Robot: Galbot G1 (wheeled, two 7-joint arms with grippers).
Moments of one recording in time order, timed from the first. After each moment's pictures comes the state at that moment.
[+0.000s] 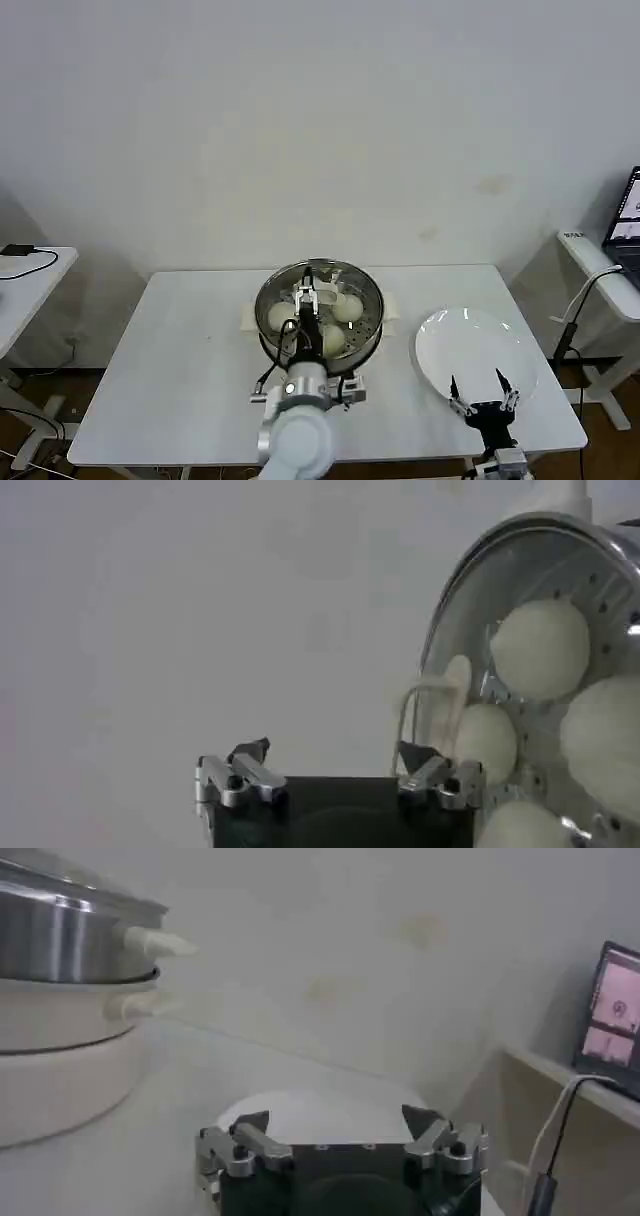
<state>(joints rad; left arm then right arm) 1.08 -1.46 0.11 -1.98 1.60 0.66 0.33 -1.57 1.57 0.79 1.89 -0.21 0.07 -0.15</state>
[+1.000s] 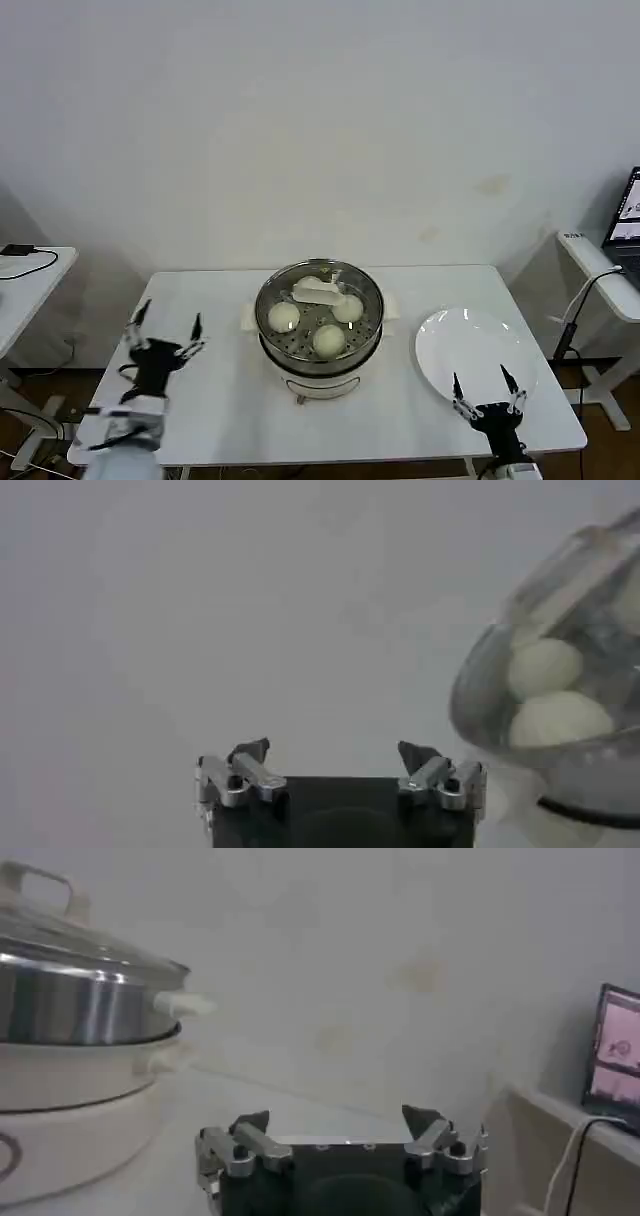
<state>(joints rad) 1.50 -1.26 -0.61 -2.15 0.20 0.20 -0.10 -1.66 1.52 0.78 1.97 -0.12 0.16 -0.14</state>
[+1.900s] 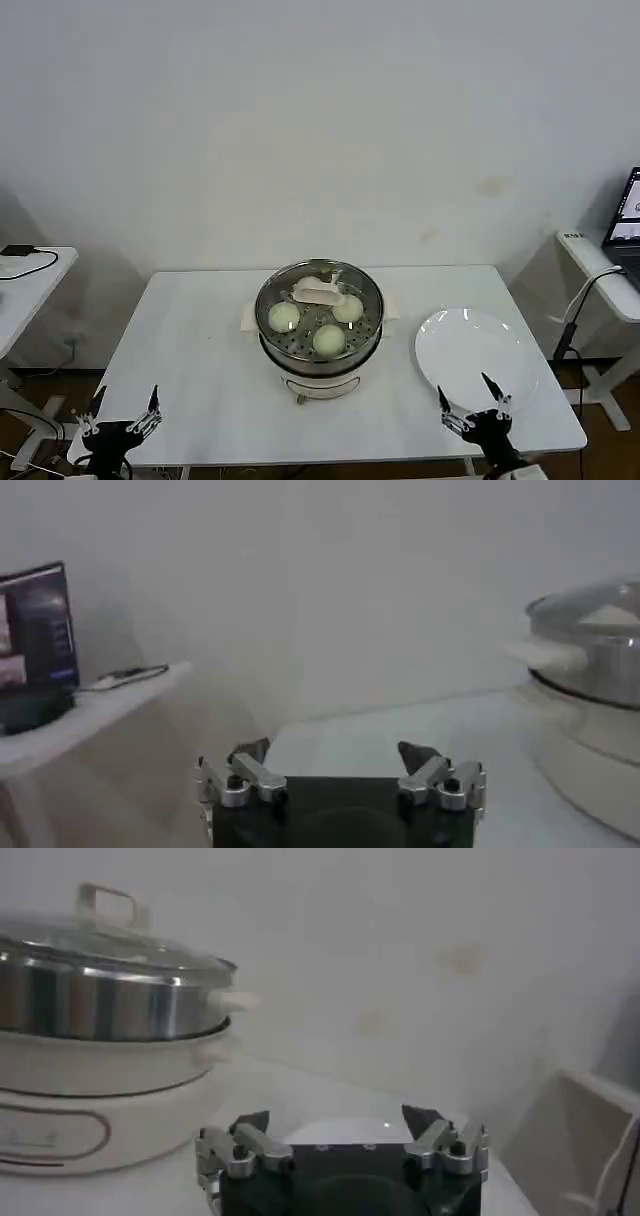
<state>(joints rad) 1.83 -1.27 -0.77 -2.12 -0.20 0.05 -0.15 -1.75 1.36 0.71 2.06 0.04 0.04 -0.17</state>
